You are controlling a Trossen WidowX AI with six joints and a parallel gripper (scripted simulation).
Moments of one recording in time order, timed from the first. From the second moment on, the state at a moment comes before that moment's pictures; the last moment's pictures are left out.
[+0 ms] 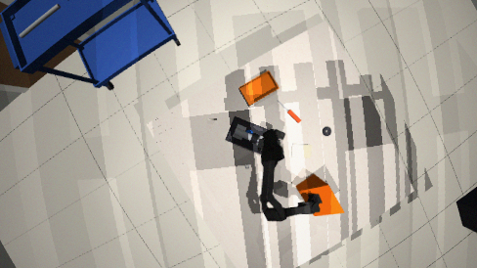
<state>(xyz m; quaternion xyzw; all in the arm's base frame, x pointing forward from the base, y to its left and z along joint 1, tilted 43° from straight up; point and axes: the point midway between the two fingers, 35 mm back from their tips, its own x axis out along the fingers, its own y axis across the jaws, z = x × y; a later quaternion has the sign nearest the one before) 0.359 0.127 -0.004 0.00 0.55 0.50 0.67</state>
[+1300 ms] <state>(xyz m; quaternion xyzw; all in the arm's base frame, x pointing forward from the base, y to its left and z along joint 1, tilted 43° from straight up) 0.370 0.135 0.002 0.00 0.55 0.50 0.67</state>
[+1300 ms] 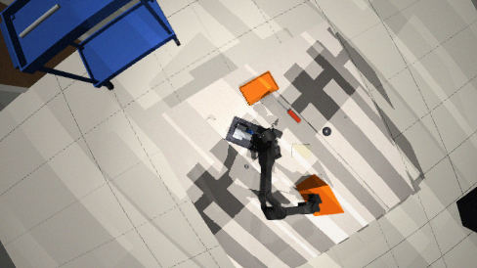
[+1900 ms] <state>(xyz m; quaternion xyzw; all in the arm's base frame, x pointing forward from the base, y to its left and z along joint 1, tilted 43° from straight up) 0.374 0.138 0.005 0.00 0.54 0.50 0.67</state>
